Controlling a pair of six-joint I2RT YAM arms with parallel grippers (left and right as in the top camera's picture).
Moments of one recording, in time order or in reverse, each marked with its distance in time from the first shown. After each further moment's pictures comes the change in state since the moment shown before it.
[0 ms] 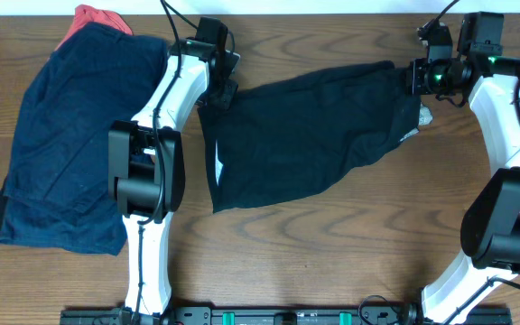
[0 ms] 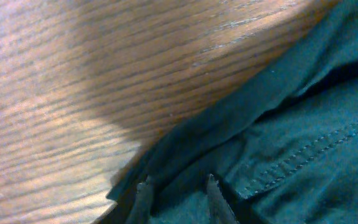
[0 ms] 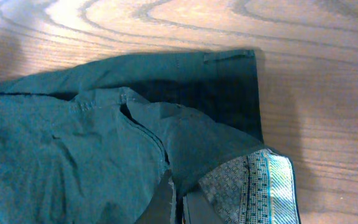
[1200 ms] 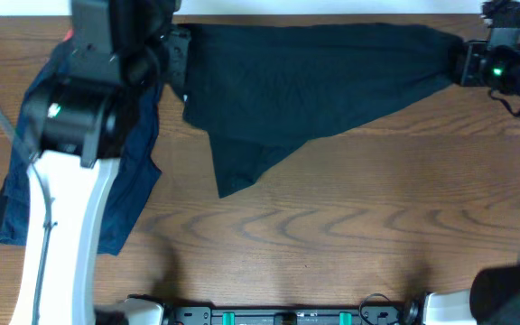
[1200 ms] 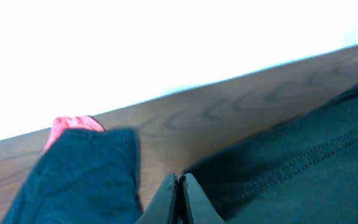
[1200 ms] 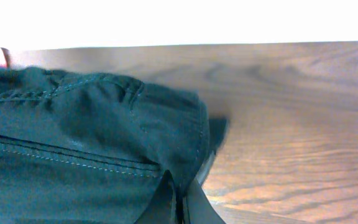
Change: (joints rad) left arm -0.001 -0.845 -0.001 -0.045 -0.023 -0.063; right arm -0.119 -0.335 0.068 -0.143 -0.035 0.026
